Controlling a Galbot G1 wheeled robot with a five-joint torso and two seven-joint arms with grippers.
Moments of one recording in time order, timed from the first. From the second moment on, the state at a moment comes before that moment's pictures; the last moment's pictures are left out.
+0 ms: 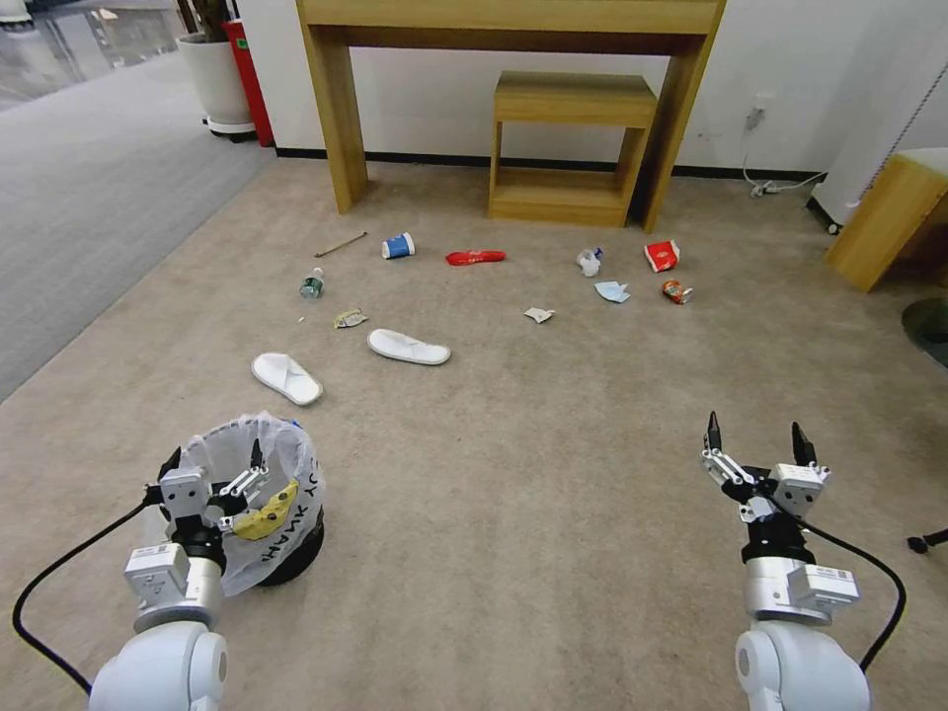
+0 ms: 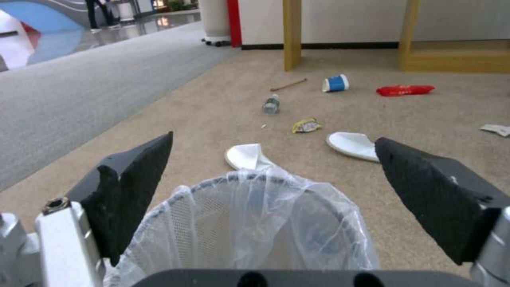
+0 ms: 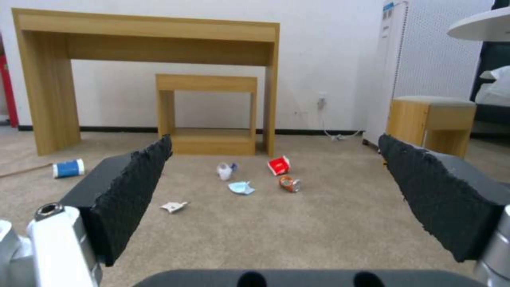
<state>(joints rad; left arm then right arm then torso) 1.51 -1.53 -0.82 -2.13 -0.06 0.18 0.01 -1.50 1.54 0.79 2.02 0.11 0.19 -0.01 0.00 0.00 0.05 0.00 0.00</state>
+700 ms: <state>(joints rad) 1.52 -1.54 -0.82 -2.13 -0.06 0.17 0.01 -1.50 1.54 0.79 2.01 0.11 0.20 -0.01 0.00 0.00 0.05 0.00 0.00</state>
